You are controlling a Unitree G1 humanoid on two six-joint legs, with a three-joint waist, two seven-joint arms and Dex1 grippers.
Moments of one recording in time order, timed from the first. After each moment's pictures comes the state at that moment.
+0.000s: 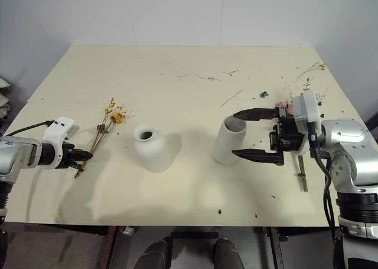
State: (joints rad) left arm -0.59 1.01 -0.01 0.17 -0.31 1.18 -0.70; right arm -0.54 -0.78 -0.17 -0.09 0.70 0.31 1.39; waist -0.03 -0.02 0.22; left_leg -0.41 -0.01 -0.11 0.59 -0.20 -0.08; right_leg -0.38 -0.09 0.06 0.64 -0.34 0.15
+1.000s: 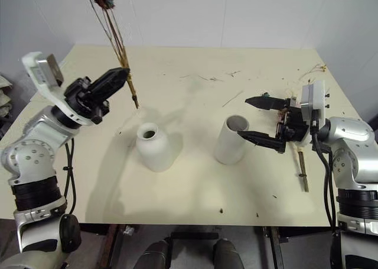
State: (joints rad) left arm -0.66 0.47 0.38 -0.10 -0.91 0.71 -0.79; right arm -0.56 -0.77 -0.21 0.00 0.66 0.28 1.28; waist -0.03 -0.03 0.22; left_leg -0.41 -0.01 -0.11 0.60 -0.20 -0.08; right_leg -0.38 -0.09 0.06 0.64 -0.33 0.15
